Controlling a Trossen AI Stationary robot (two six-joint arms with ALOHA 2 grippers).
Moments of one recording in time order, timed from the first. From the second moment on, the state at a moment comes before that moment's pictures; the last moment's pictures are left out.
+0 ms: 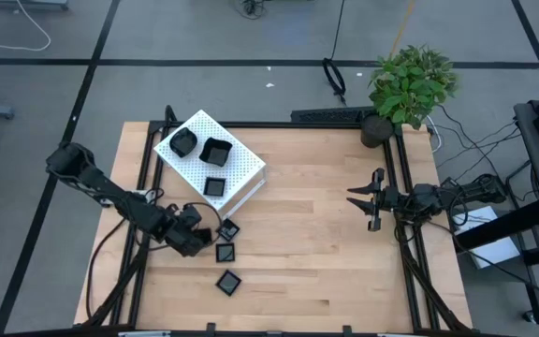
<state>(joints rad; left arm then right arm) -0.55 1.26 0.47 -0.60 -0.29 -1.21 0.25 0.04 0.02 0.13 0.39 -0.12</state>
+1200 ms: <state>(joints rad) -0.55 1.04 0.66 -0.60 -0.31 -0.99 0.25 0.04 0.02 0.13 0.39 -0.12</state>
